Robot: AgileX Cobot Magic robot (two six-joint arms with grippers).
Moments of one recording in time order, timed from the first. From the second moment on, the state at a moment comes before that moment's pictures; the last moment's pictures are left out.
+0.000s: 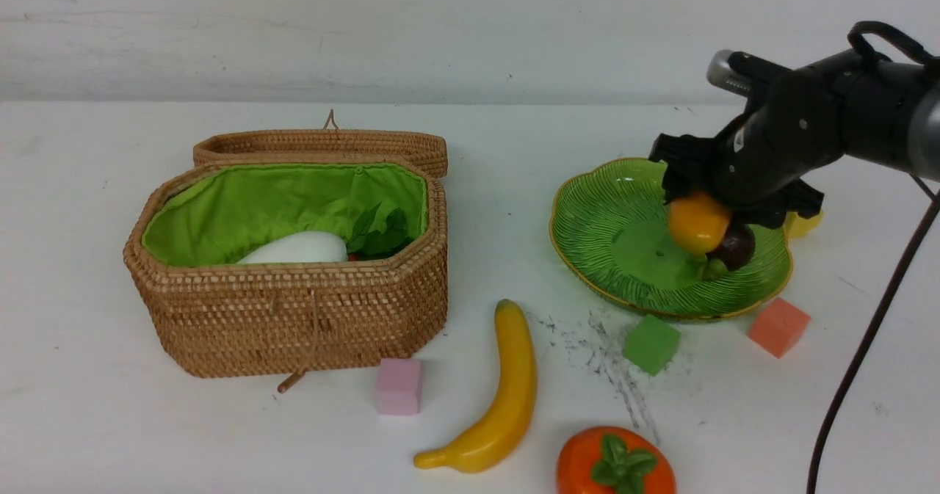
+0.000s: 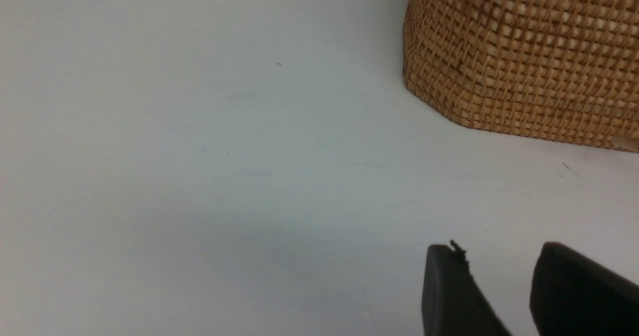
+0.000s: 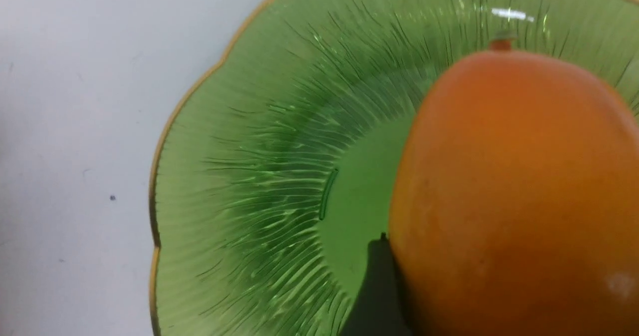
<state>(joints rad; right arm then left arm) 0.23 1.96 -1.52 -0.15 0.54 0.70 0.01 -0.01 0.03 0.15 0.40 -0.32</state>
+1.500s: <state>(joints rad) 0.23 1.44 -0.97 0.38 0.89 0.11 0.01 -0.01 0.03 0.15 0.40 -0.32</state>
